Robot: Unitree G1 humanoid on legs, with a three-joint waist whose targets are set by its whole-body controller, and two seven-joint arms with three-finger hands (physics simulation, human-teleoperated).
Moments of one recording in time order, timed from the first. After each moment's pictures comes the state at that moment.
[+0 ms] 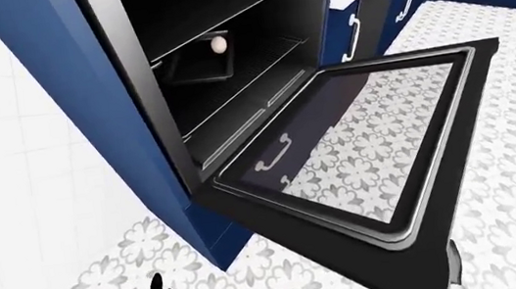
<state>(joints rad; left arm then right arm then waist) -0.08 0.17 0.28 1.39 -0.35 -0.84 -0.44 -0.24 -0.18 -0.34 1.33 0.84 -0.73 0.74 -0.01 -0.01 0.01</state>
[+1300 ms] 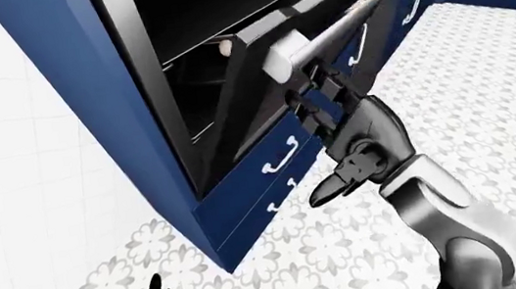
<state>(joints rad) -0.08 0.17 0.29 1.39 -0.36 -0.84 -0.45 -0.36 -0.12 -0.08 -0.66 0.68 0.84 -0.01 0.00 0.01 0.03</state>
